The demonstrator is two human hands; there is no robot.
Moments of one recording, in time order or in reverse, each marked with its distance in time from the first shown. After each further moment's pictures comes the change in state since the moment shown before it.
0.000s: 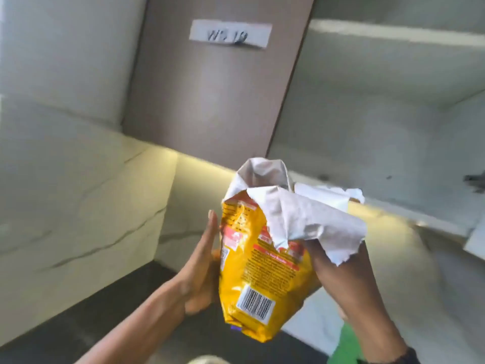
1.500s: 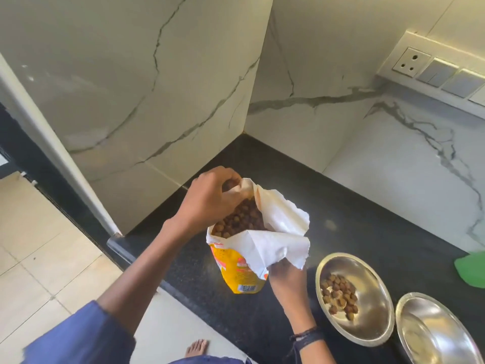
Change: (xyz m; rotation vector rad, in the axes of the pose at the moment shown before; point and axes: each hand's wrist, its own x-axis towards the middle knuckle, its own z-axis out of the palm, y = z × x) left_hand -0.023 -0.016 -0.348 1.351 0.605 0.073; right_hand -0.227 0.157 0.353 -0.062 -0.465 0.979
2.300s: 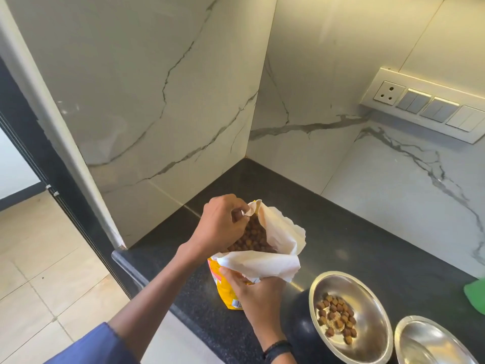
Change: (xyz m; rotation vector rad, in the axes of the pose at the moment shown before) left_hand -0.023 0.031 0.023 0.068 0.065 0.059; right_hand -0.020 -0.009 0.023 0.060 0.154 -0.301
